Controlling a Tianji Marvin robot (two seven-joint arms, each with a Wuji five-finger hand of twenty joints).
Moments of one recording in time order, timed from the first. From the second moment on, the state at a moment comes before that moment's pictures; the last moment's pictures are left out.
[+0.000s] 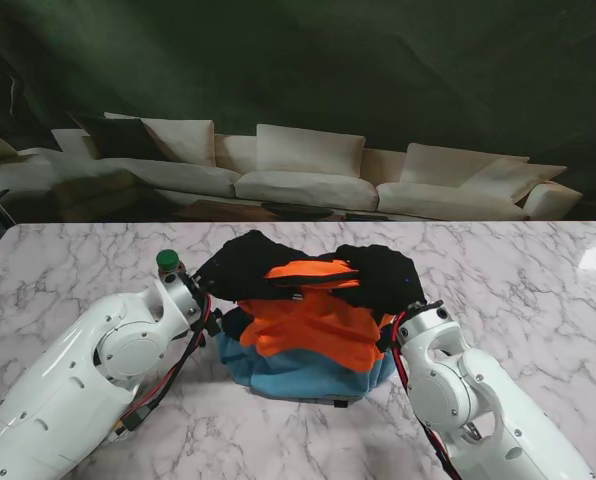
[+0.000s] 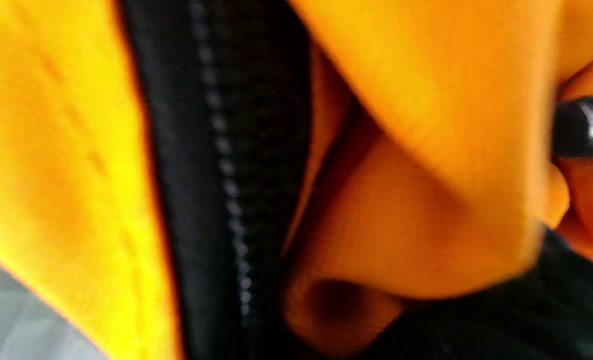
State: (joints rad) left arm 1.35 -1.08 -1.12 -1.64 0.77 -0.49 -0.05; right arm -1.61 -1.12 1.18 -1.85 -0.83 0.03 -0.17; left_hand 0.88 -0.14 -0.01 -0.01 0.53 0.17 0.36 0.48 0.71 0.15 0.29 0.38 0.63 0.23 0.36 0.60 0.18 0.19 0.89 0.50; right_hand 0.67 -0.62 0.80 -0.26 0.76 -0.07 0.90 0.34 1.10 0.06 0.86 0.52 1.27 0.04 1.03 0.62 0.85 0.17 1.60 0.67
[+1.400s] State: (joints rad) left arm 1.44 -1.01 -1.22 -1.58 0.74 -0.58 -0.27; right arm -1.62 -1.11 1.23 -1.85 -0.81 -0.04 -0.17; left_hand 0.78 -0.11 -0.01 -0.01 0.60 0.07 0.22 0.39 0.78 0.14 0.26 0.40 0.75 0.23 0.67 0.95 0.27 0.23 1.18 0.77; right_hand 0.67 -0.61 0.80 -0.27 0.77 -0.09 0.91 0.34 1.12 0.06 0.88 0.55 1.27 0.04 1.05 0.62 0.82 0.20 1.57 0.64
